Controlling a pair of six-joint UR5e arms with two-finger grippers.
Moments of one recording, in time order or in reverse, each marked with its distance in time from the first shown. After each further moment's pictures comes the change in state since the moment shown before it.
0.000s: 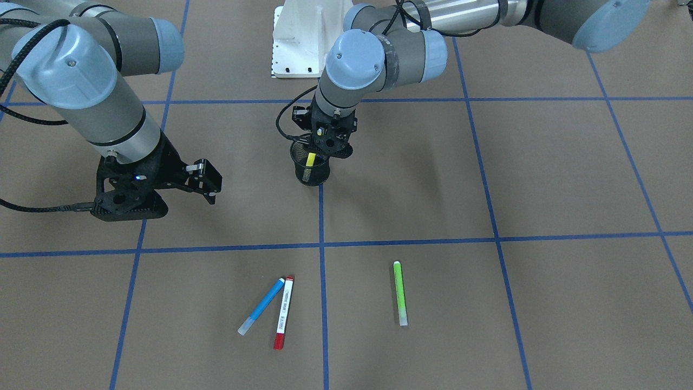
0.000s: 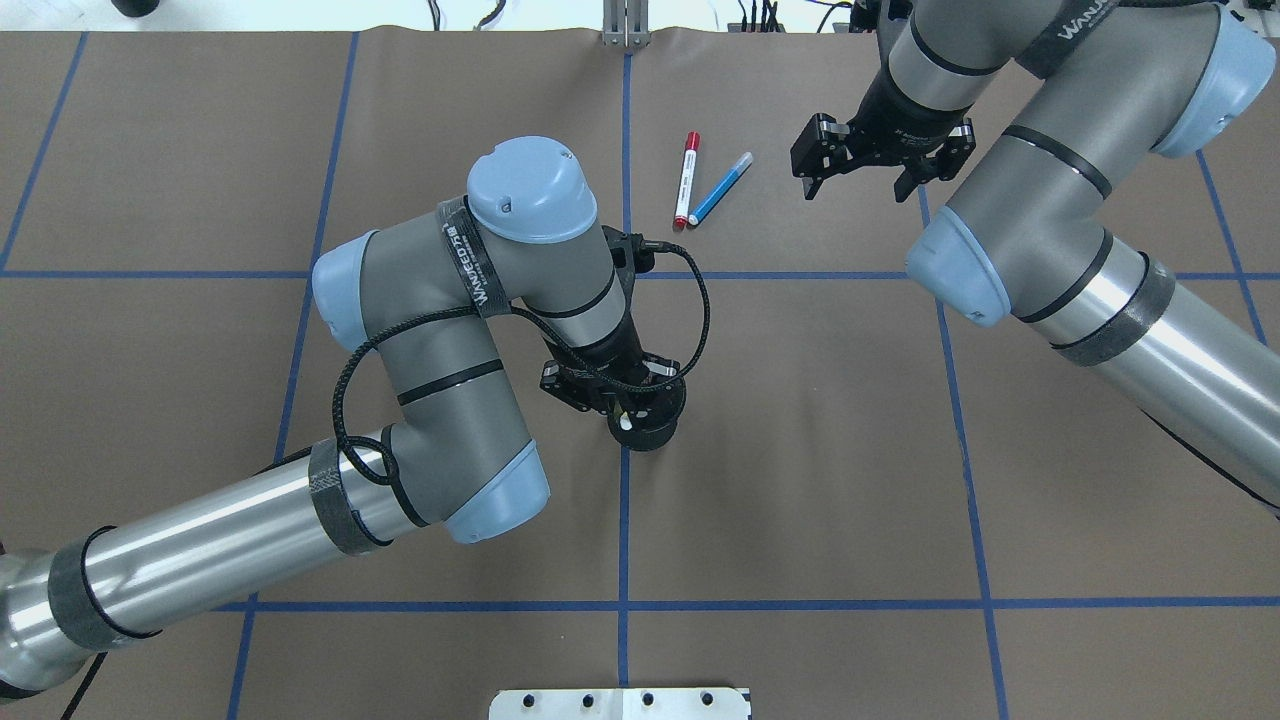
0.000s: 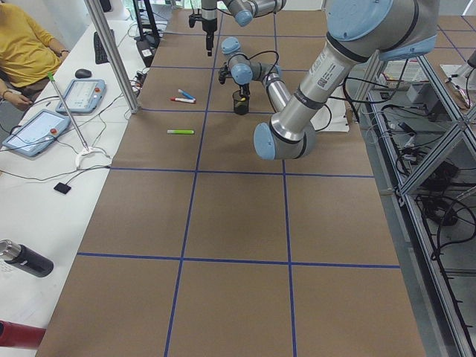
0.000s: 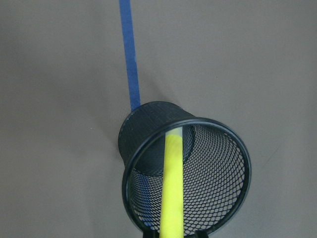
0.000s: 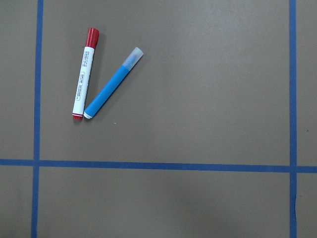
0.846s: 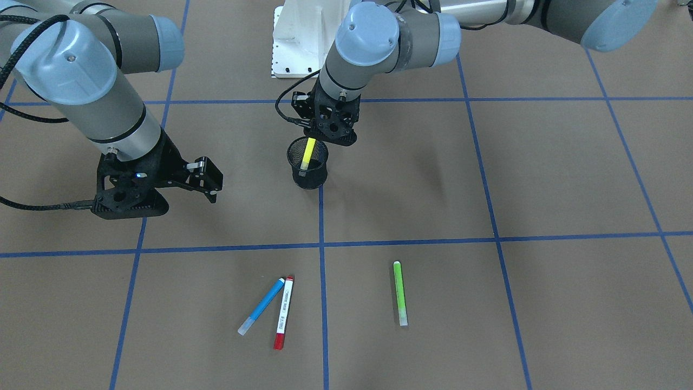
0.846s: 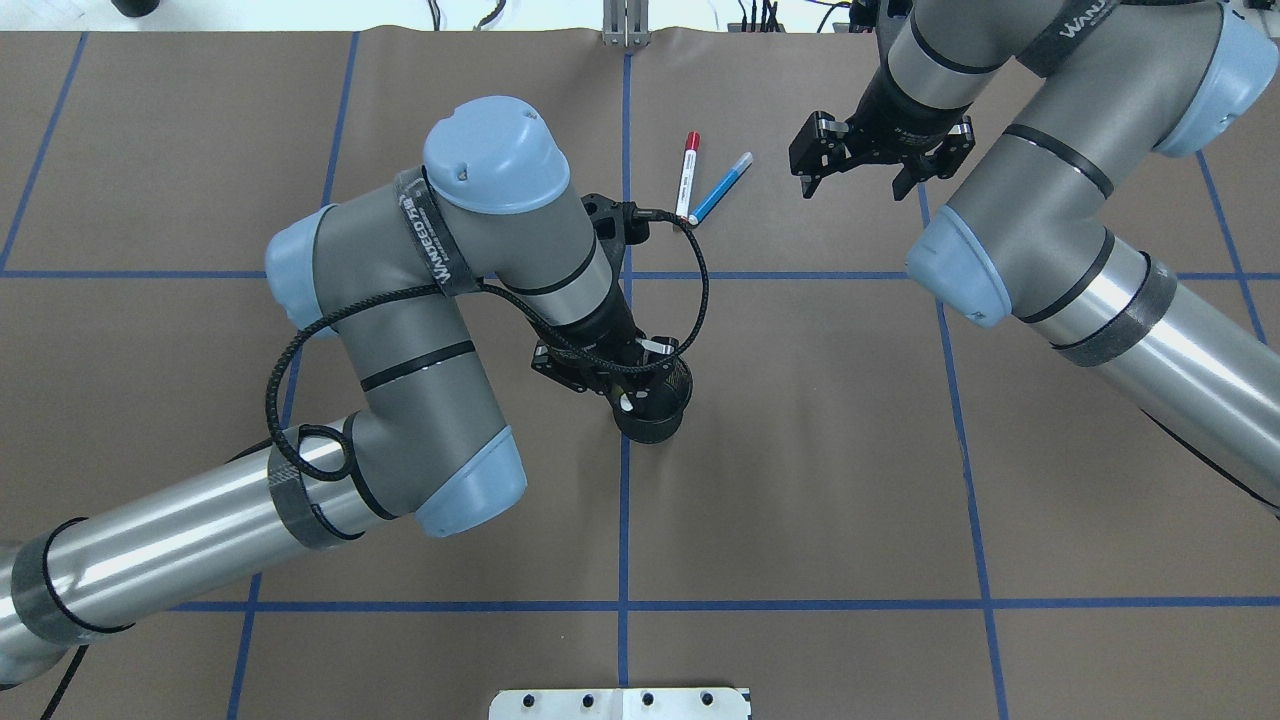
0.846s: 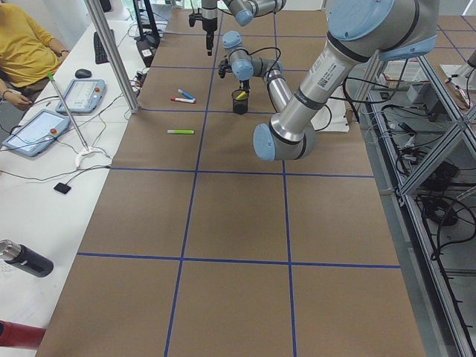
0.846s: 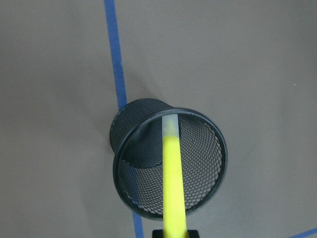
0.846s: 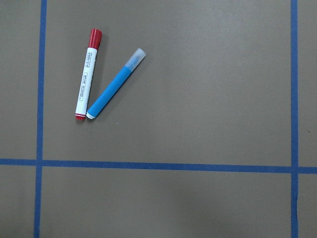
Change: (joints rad) left arm -0.044 0.026 -0.120 0.011 -0.011 0.004; right arm 0.000 0.002 0.007 0.001 -0.001 0.000
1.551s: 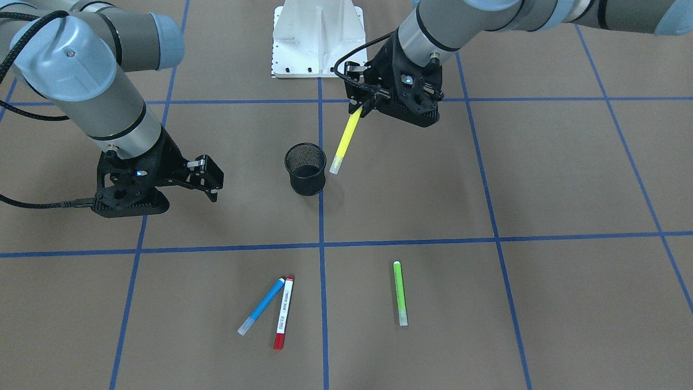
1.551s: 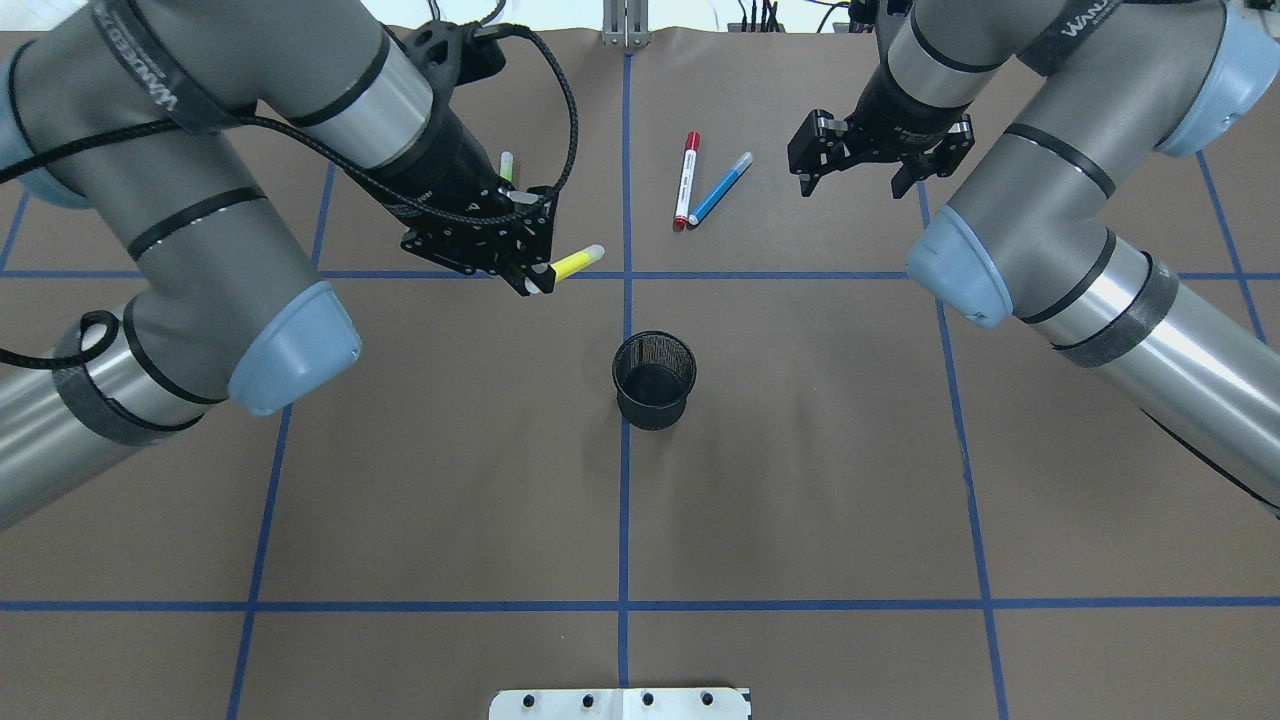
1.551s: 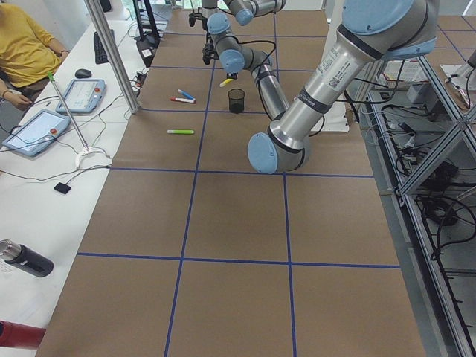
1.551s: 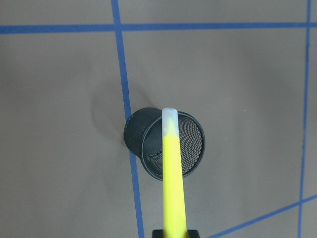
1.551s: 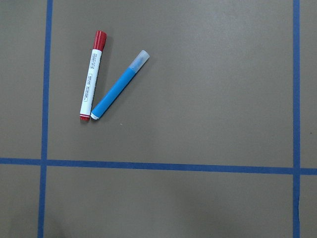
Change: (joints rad) left arm -0.239 0.097 -0.189 -0.001 -0.157 -0.001; right arm 0.000 0.000 0.007 0.001 -0.002 0.002
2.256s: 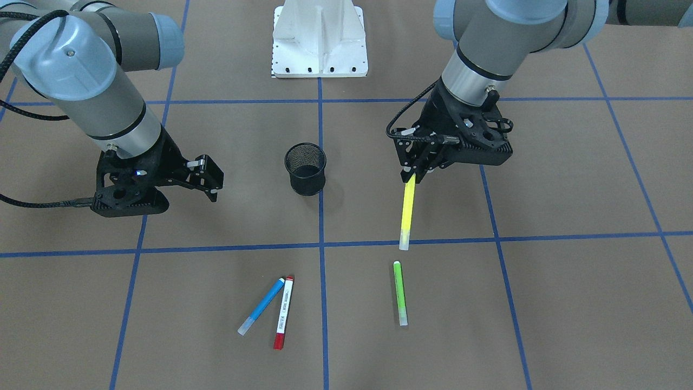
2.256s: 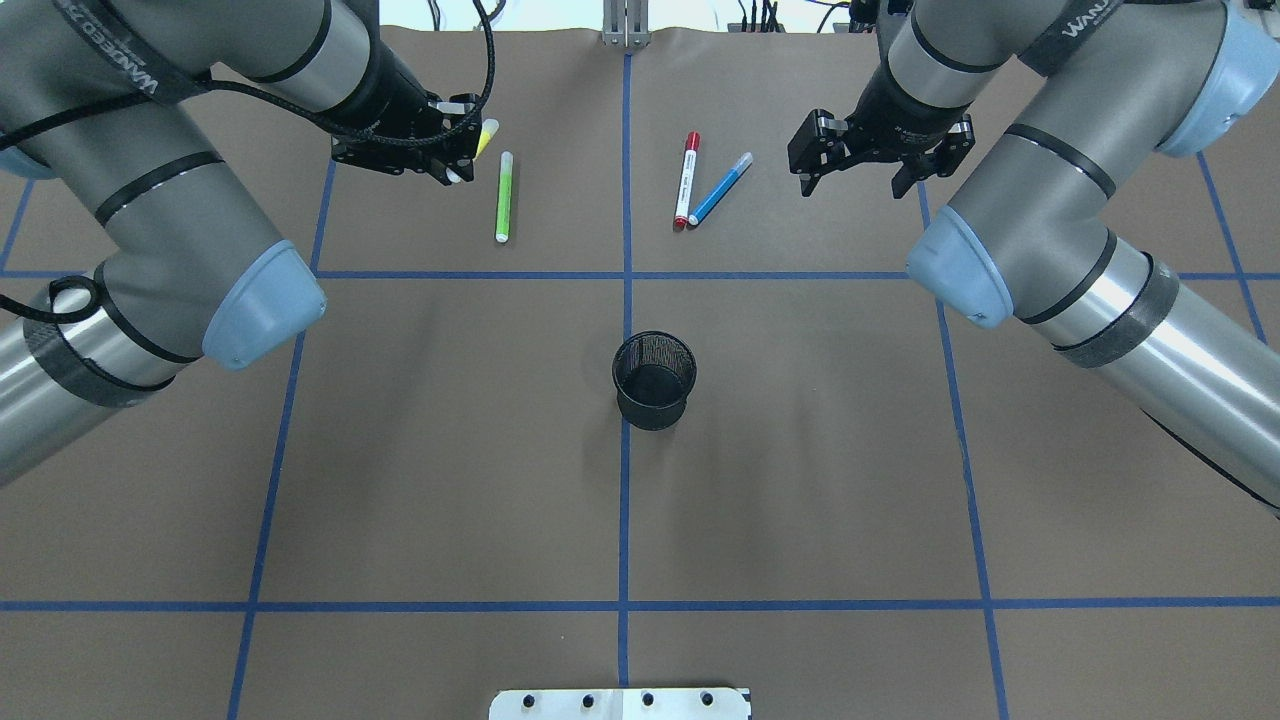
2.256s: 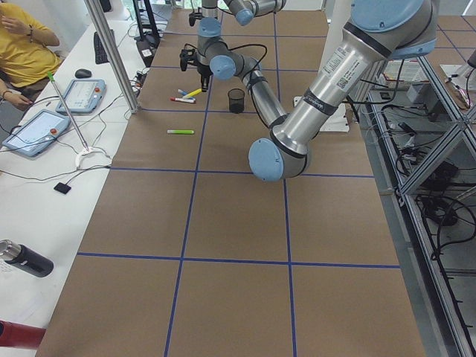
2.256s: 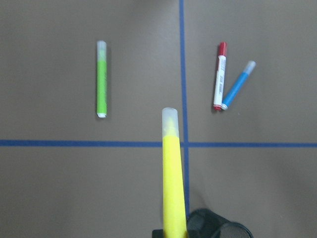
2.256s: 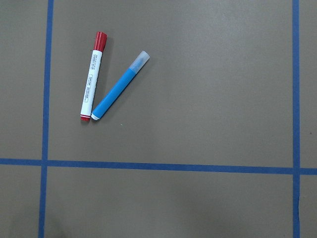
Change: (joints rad) left arm -0.040 0.036 0.083 -0.070 0.346 -0.046; right arm 0.000 0.000 0.001 0.001 -0.002 0.003
